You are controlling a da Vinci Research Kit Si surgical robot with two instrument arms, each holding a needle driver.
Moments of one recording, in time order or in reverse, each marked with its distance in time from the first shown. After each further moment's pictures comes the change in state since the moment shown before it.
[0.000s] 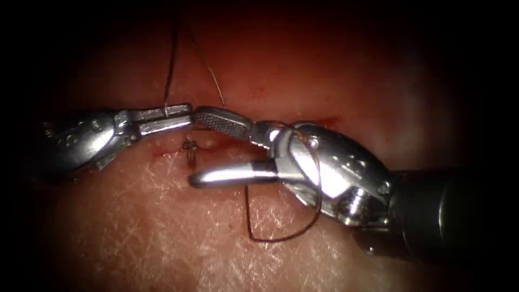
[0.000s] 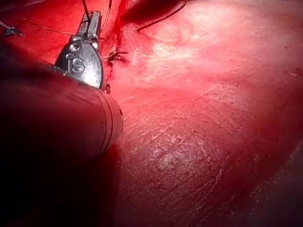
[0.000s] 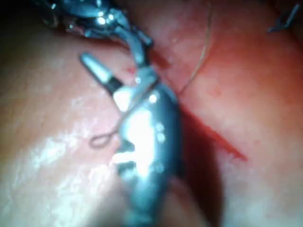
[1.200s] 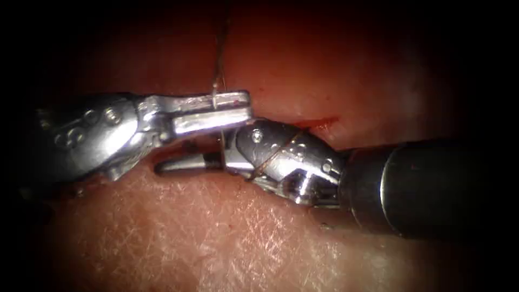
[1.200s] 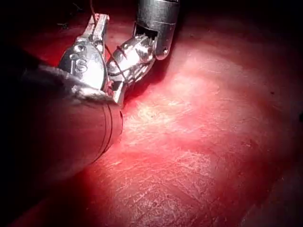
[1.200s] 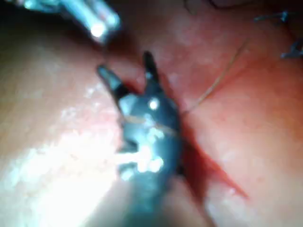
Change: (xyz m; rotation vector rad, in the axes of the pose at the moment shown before) right arm -0.004 0.001 0.004 -0.129 -0.184 -0.050; left arm 0.013 0.001 0.005 -0.055 0.022 -0.031
